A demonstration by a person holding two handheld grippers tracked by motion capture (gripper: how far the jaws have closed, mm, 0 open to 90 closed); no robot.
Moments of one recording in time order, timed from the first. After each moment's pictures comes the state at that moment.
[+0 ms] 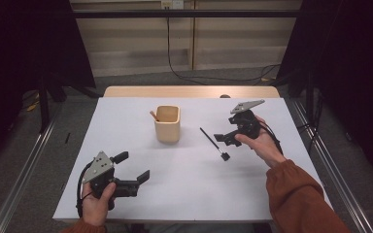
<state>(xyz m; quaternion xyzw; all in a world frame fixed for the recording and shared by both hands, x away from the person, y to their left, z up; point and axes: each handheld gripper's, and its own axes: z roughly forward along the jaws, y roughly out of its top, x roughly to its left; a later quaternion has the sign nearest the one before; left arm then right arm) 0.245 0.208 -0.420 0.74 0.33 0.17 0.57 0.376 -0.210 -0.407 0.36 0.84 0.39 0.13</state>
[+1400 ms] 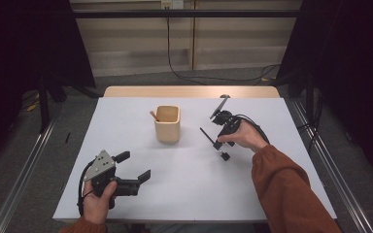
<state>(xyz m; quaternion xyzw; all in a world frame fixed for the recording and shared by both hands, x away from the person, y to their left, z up) 0.248 0.206 -0.421 0.74 0.32 0.16 0.57 0.423 -0.170 -0.434 0.39 0.91 0.12 -0.03</state>
